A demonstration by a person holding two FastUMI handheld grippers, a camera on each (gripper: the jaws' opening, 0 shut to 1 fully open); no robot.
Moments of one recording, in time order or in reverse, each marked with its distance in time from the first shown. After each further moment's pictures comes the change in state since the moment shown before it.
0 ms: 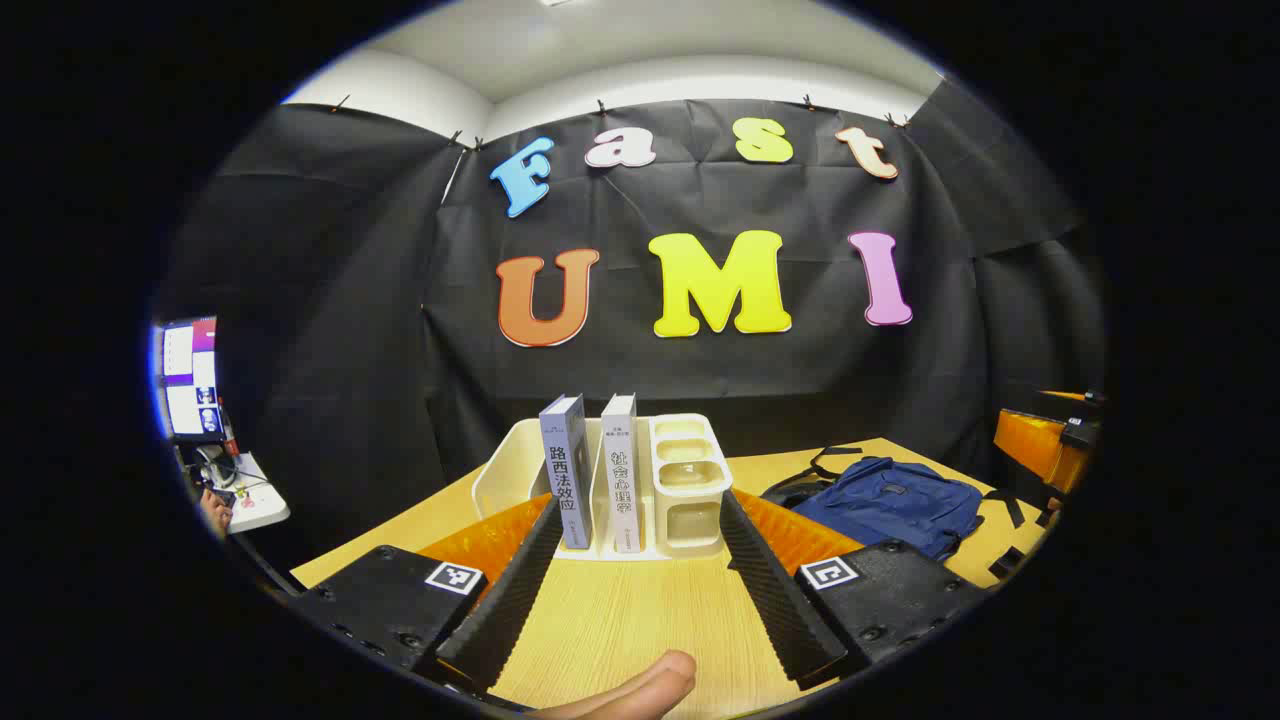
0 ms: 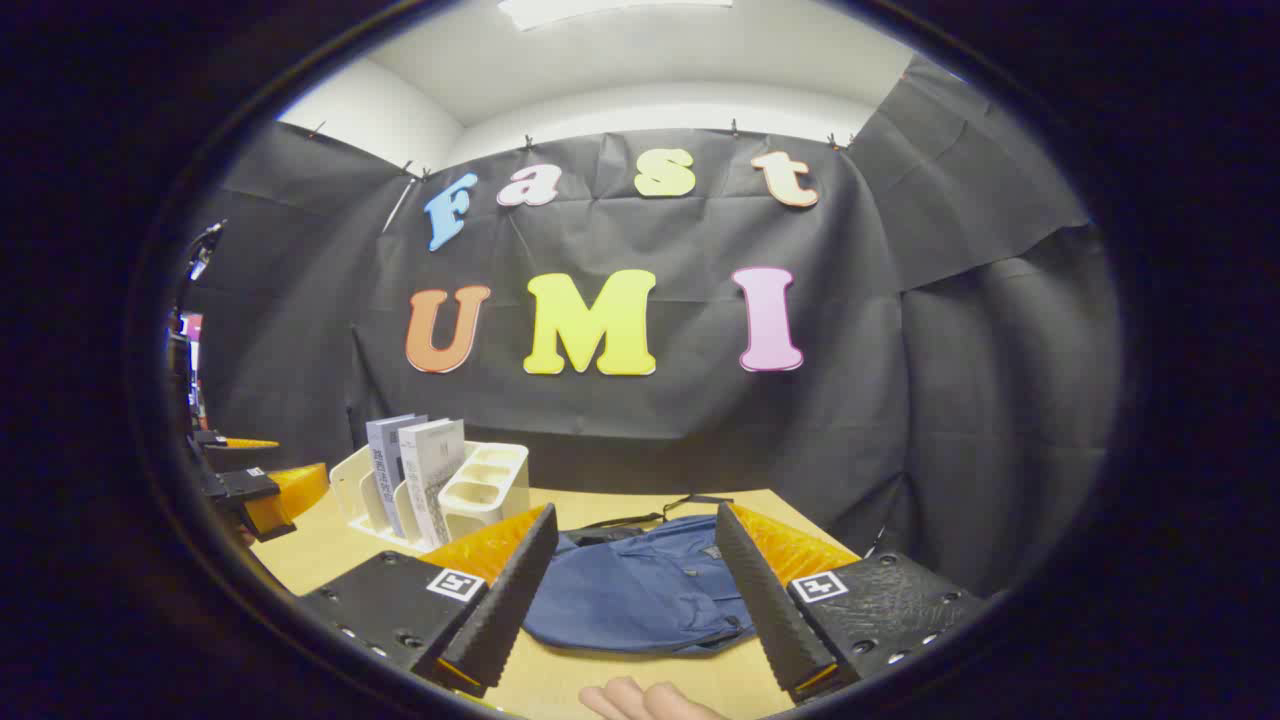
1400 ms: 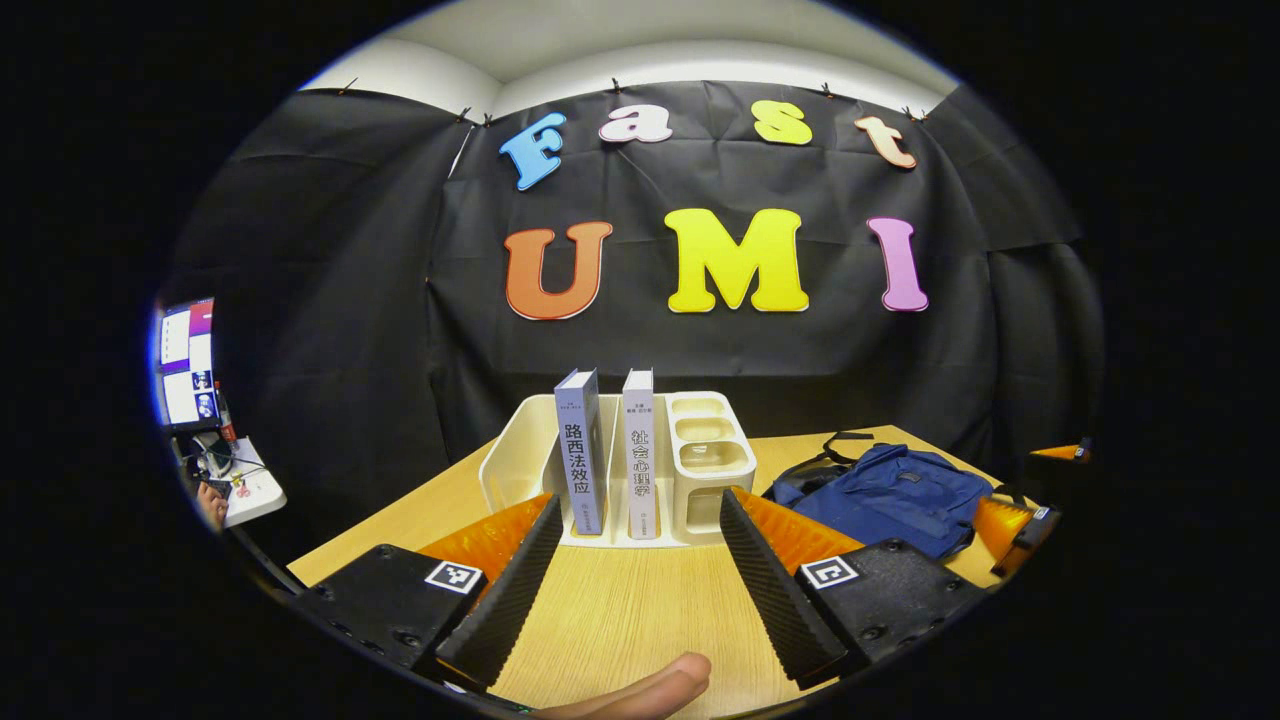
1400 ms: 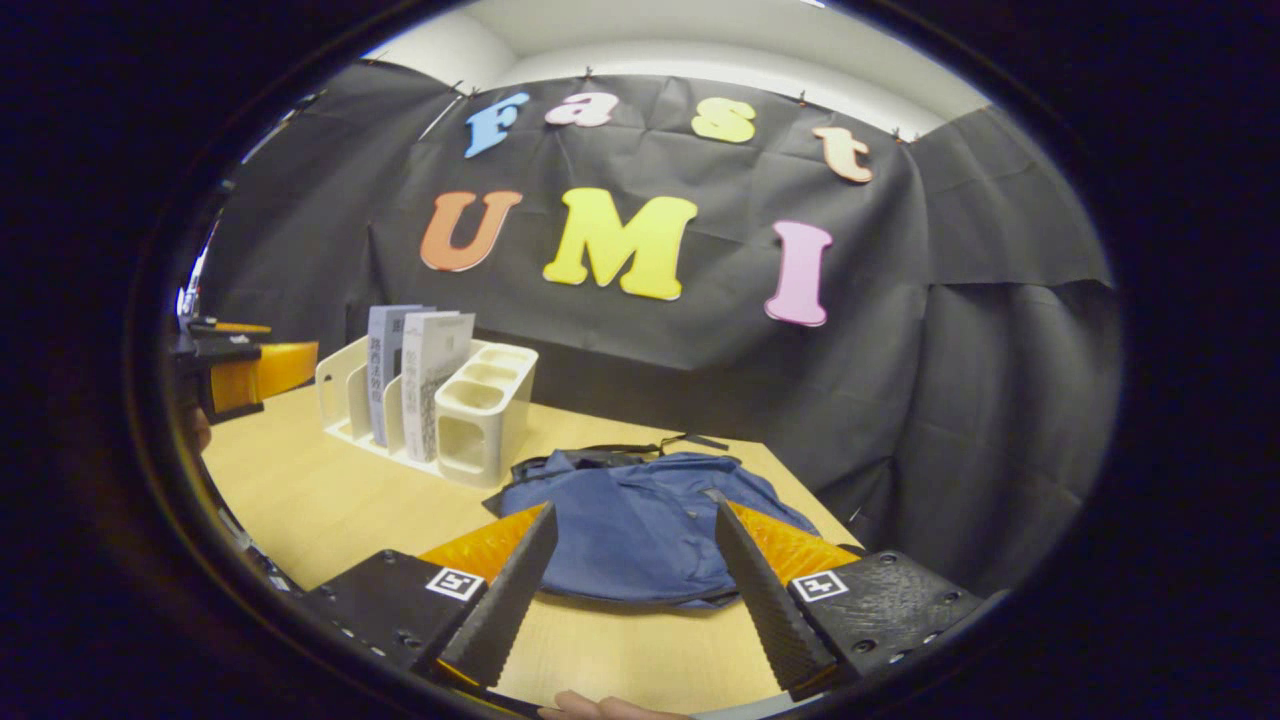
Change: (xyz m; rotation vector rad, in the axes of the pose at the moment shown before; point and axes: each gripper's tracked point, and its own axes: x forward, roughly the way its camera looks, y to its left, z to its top) left arm 0.006 0.021 -0.012 -0.002 0.064 0.015; right arm 0.011 0.046 -0.084 -0.225 0.224 0.001
